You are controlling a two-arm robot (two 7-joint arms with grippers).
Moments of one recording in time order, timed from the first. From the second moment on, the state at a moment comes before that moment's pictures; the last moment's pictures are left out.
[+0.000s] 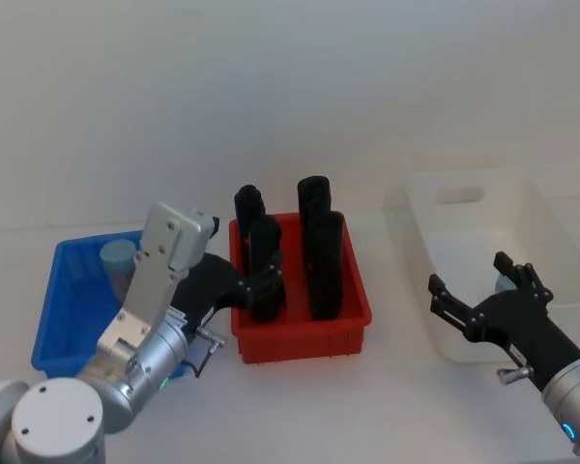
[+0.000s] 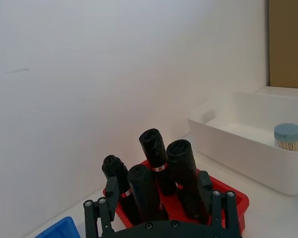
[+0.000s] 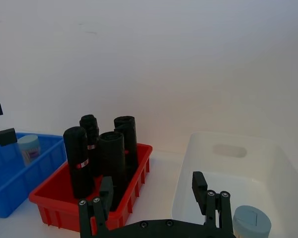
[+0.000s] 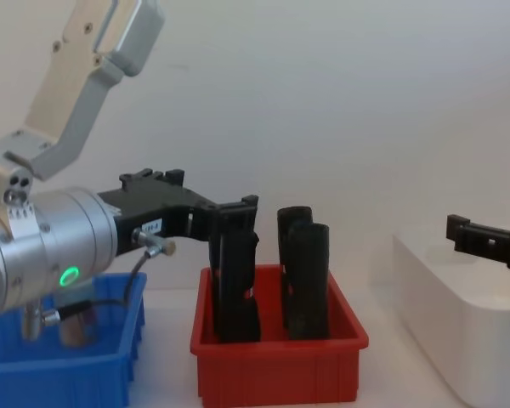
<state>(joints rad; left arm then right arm) -0.28 0.38 0.43 -1.62 -0.21 0.10 -0.09 -0.01 0.34 -0.23 -1.77 0.29 0.03 0.07</state>
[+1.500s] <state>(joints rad) -0.24 0.38 0.45 -1.63 -0.20 0.01 -0.01 -0.01 0.34 -0.23 -1.77 0.29 0.03 0.07</state>
